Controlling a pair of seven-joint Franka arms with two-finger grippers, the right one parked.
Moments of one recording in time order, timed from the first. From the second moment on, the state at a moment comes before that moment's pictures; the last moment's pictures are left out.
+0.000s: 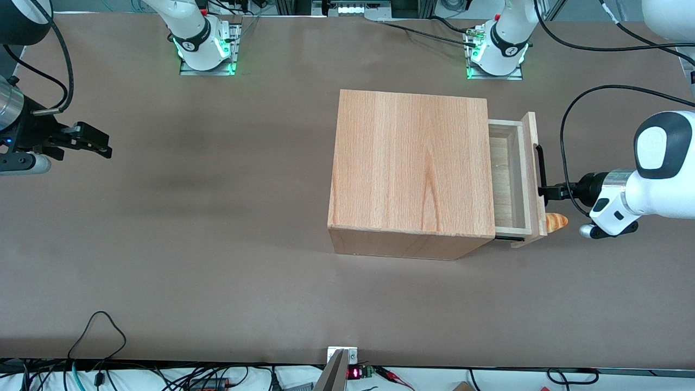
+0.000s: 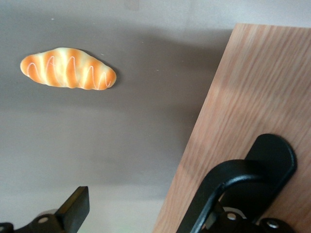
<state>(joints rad) 0.13 0.42 -0.07 -1.56 -0.20 1.62 -0.07</state>
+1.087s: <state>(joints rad) 0.16 0.43 -0.06 -1.53 -0.14 1.61 -0.05</state>
